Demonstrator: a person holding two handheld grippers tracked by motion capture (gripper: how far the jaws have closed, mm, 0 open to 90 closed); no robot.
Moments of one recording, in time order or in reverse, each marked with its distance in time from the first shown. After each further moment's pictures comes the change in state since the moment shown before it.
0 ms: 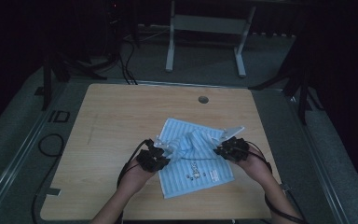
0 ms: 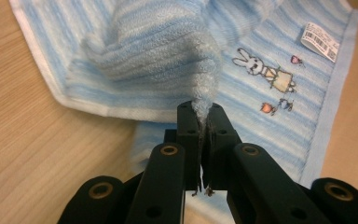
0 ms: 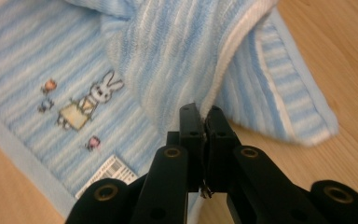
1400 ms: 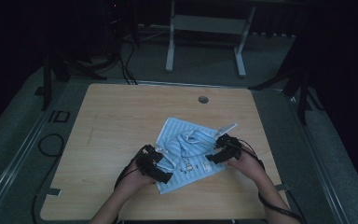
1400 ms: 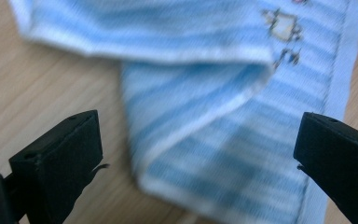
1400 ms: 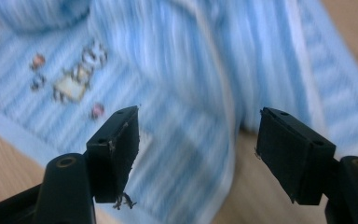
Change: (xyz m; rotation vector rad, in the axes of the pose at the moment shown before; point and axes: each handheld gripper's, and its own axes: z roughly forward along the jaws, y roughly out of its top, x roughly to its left) left arm 0.005 -0.015 0.032 0.102 0.019 -0.002; right arm -0.013 0.003 0.042 0.053 0.078 0.119
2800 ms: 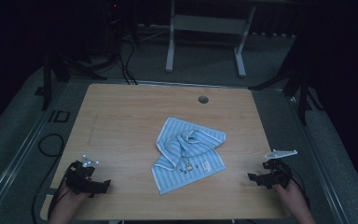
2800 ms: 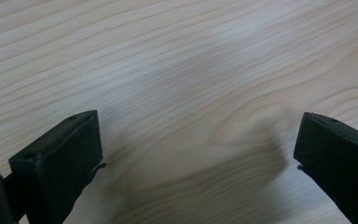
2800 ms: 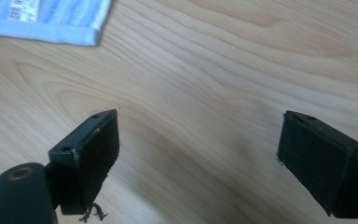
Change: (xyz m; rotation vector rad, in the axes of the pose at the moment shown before) left arm 0.082 -0.151 -0.086 0.005 0.282 -0.289; right arm -0.021 -0.151 -0.073 -0.075 -0.135 0.339
